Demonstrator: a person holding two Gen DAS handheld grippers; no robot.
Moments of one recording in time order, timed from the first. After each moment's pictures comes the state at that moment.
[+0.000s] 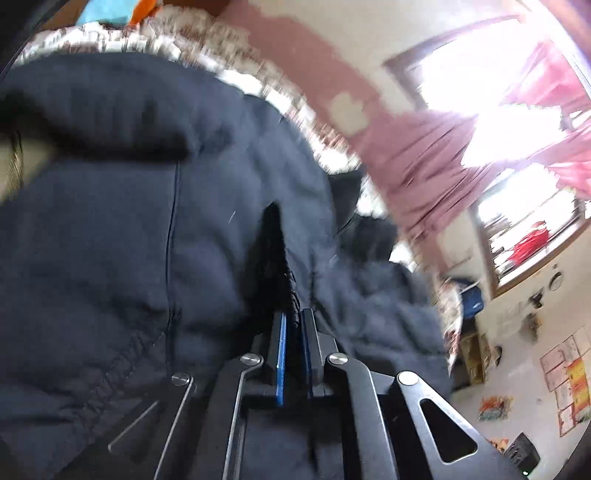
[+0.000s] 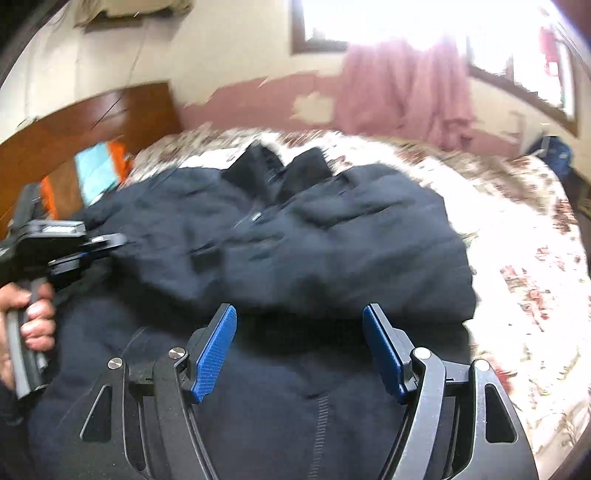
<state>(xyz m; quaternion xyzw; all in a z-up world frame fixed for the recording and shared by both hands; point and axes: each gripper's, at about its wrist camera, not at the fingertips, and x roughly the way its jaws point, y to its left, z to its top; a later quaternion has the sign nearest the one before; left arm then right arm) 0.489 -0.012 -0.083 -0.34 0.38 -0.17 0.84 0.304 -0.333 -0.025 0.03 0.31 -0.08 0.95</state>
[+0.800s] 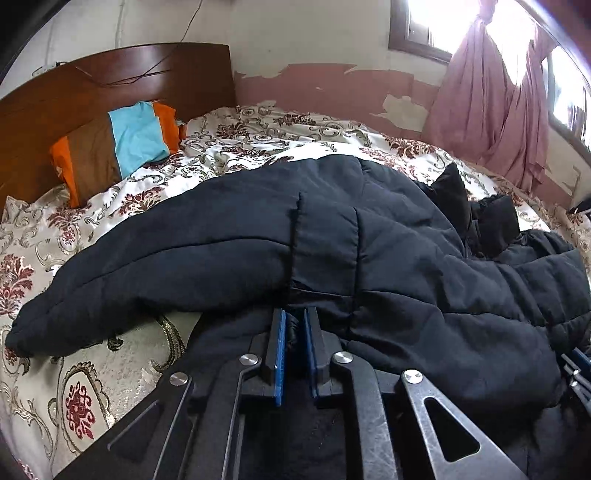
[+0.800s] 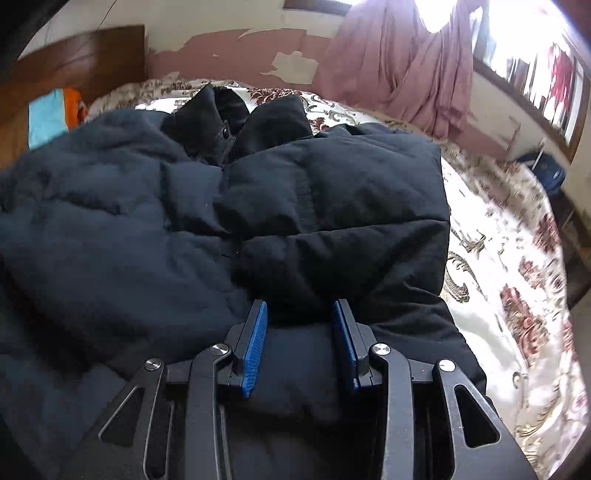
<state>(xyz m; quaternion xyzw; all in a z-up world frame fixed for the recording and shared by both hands) 0.494 -0.014 -0.054 -0.05 0.36 0.04 0.93 0.417 -0.328 -0.078 -0.06 0.40 -0.14 0.90</state>
